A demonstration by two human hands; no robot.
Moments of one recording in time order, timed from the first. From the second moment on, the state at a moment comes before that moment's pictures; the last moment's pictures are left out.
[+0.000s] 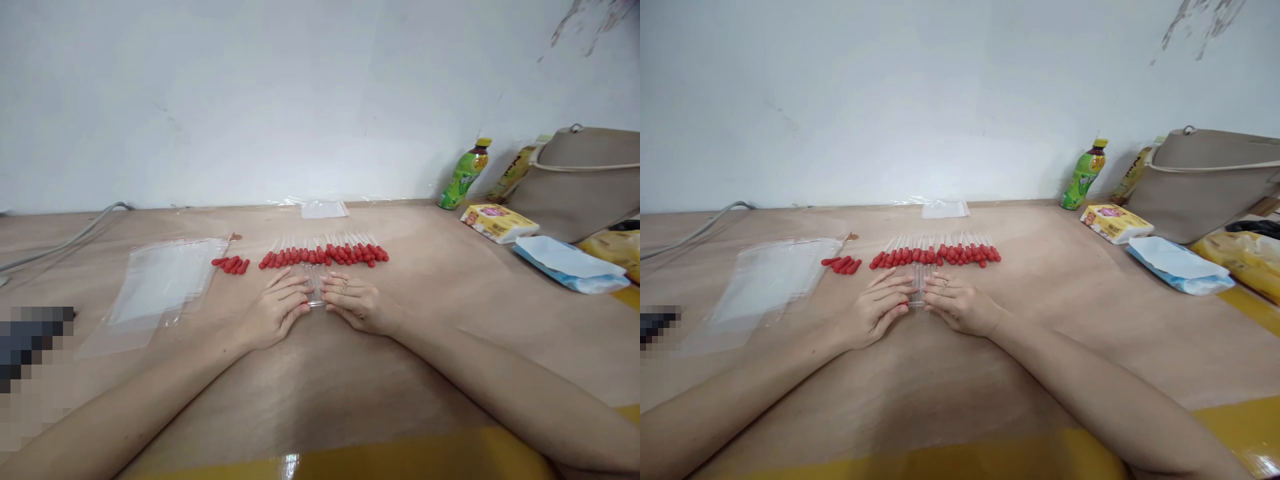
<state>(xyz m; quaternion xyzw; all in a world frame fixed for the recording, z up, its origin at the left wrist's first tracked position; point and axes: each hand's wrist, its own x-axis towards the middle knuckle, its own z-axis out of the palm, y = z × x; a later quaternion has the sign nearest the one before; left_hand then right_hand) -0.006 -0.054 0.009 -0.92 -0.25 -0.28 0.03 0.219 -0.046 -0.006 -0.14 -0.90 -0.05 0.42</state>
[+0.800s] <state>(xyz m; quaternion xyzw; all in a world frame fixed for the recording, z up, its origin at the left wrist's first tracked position) -0.104 0.003 0.053 -0.69 -0.67 -0.27 0.05 0.235 -0.030 -0.007 -0.43 -0.82 -0.02 0.37</state>
